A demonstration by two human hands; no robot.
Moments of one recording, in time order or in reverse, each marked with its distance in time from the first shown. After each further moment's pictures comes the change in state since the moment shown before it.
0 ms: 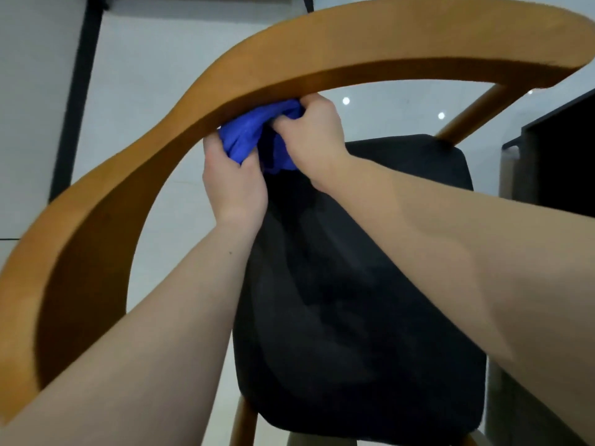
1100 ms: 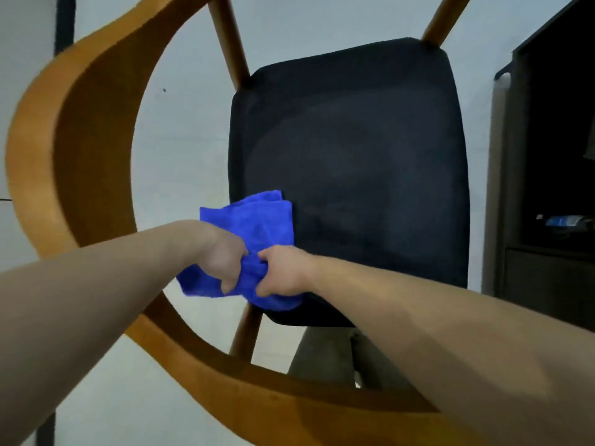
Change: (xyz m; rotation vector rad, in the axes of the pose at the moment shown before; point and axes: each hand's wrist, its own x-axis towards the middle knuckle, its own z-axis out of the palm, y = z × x) left_hand -0.121 -0.061 -0.114 1.696 -1.616 -0.124; right_hand -0.258 0.110 0.032 -0.528 -0.985 0.195
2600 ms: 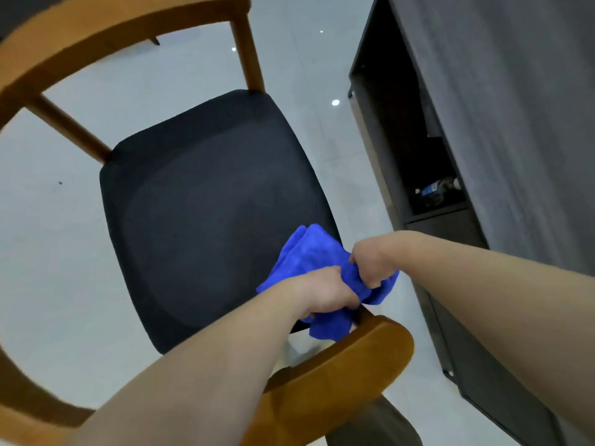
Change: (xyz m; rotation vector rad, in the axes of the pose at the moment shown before) left_hand -0.009 0.304 -0.003 -0.580 0.138 0.444; right_hand -0.208 0.208 -0.069 -0.290 -0.112 0.565
